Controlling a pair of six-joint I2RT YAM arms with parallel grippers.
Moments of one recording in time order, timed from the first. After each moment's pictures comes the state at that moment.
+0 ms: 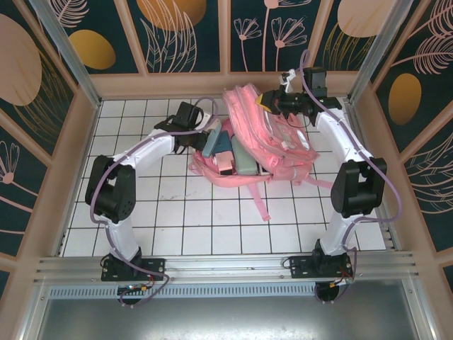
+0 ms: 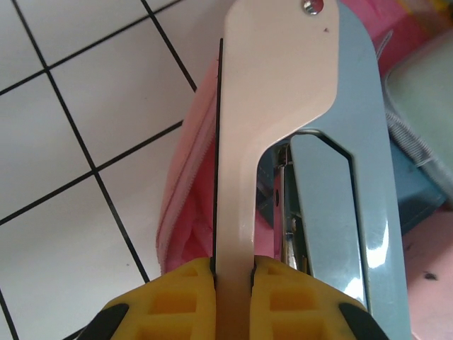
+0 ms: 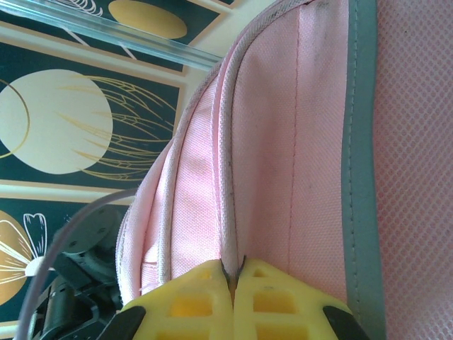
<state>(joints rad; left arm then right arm) -0.45 1.87 1.44 -0.47 0.02 0.06 0.17 1.81 1.65 -0.43 -0.92 0.70</state>
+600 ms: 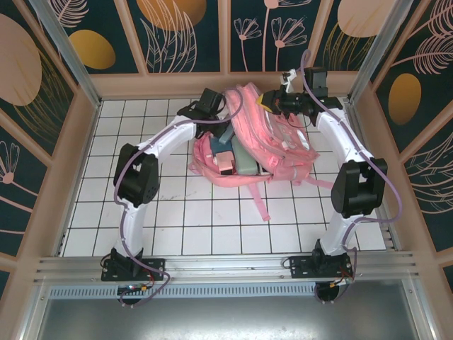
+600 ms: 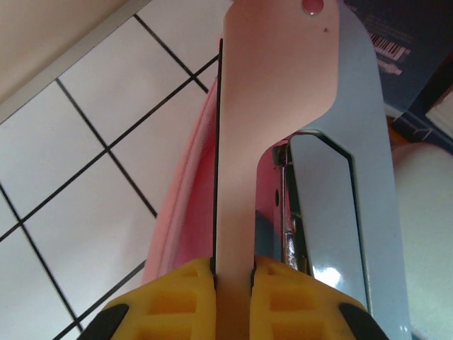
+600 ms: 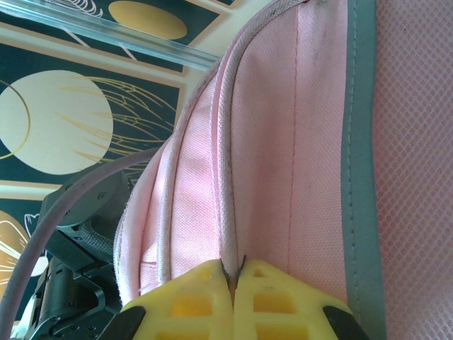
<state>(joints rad) -0.54 2.16 1.88 -0.57 0.00 0.17 0.16 1.80 1.65 -0.43 -0.92 0.70</state>
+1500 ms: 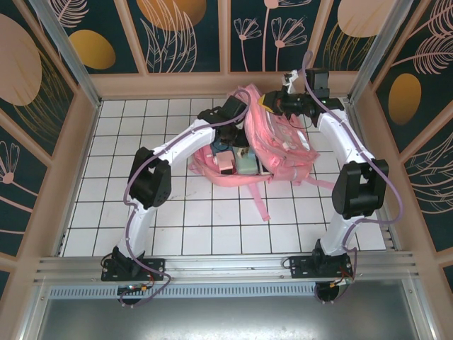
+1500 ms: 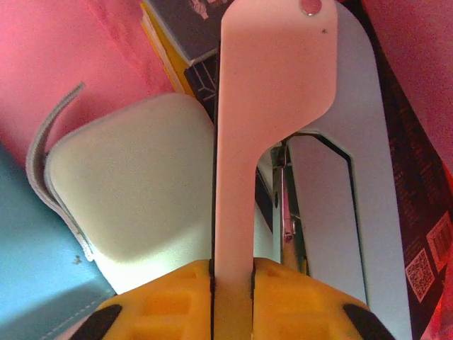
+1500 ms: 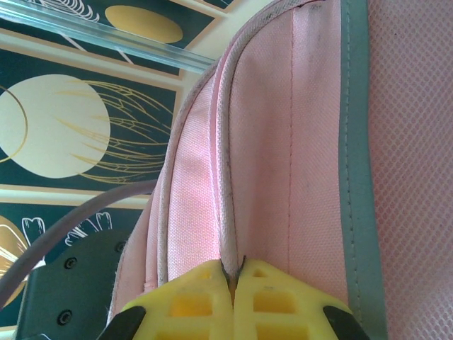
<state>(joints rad) -0.68 2.23 2.00 -0.77 0.18 -0.43 0.16 1.79 1.63 -0.43 -0.91 0.70</state>
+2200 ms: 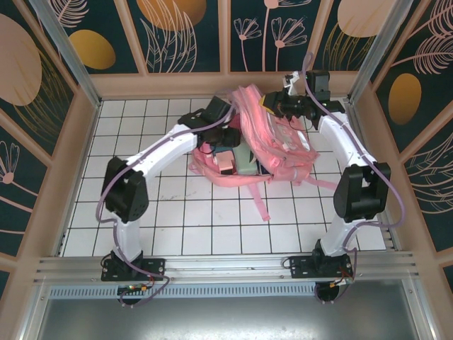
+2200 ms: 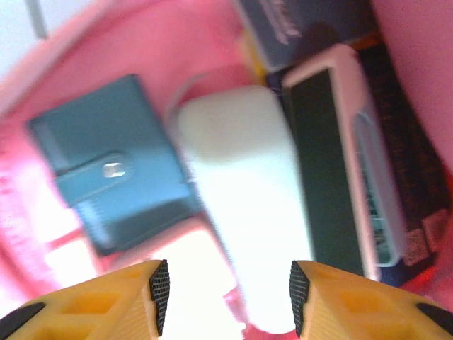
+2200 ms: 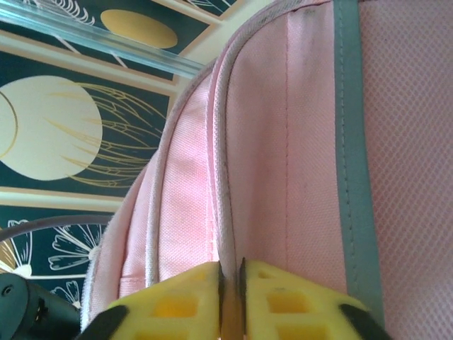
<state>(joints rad) -0.63 1.91 1.69 -0.72 0.03 -0.50 0.16 1.74 1.58 -0.42 -0.87 0.68</state>
